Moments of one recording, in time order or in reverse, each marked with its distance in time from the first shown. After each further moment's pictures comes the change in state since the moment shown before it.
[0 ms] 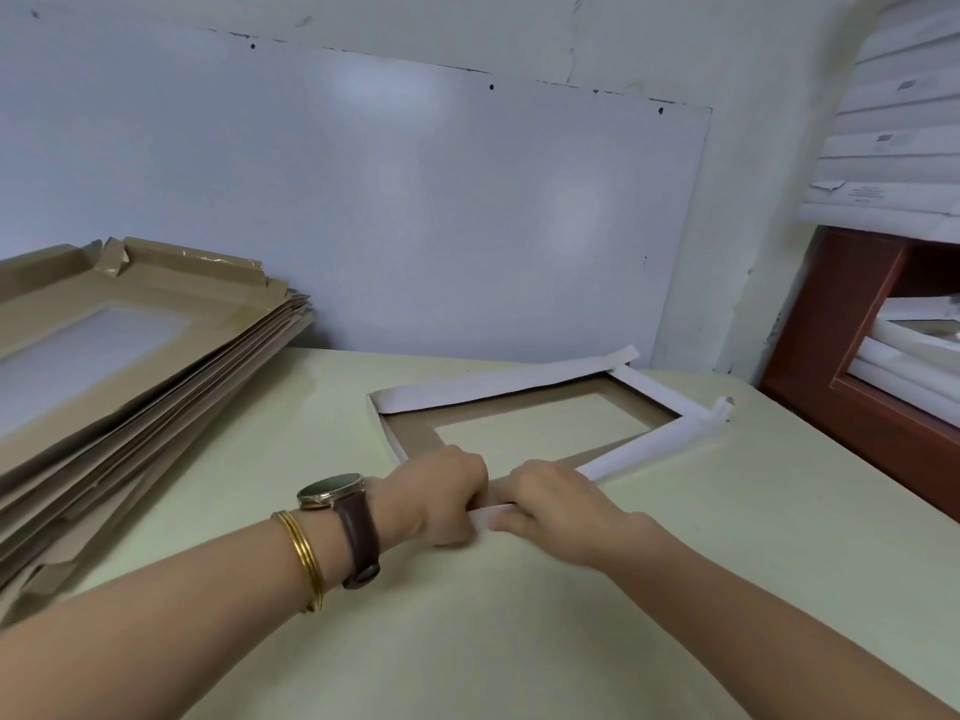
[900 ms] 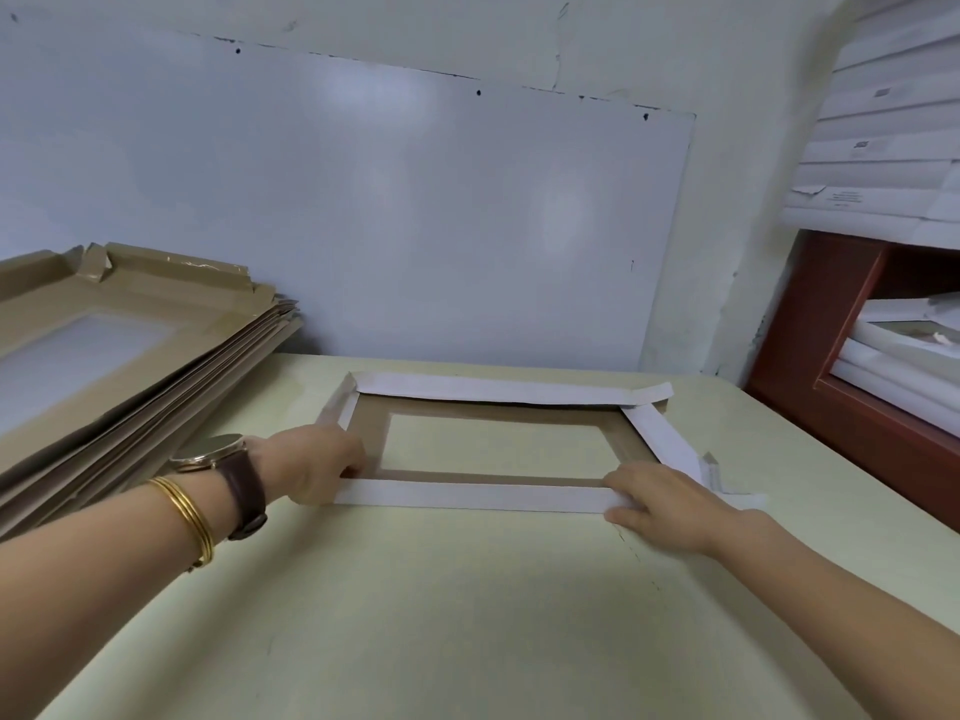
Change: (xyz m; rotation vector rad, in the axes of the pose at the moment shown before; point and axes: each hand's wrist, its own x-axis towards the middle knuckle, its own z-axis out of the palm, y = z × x) left_hand -0.016 -0.111 -0.005 0.199 -0.231 -0.207; right_hand -0.057 0.101 -0.005 -0.020 -0.098 0.263
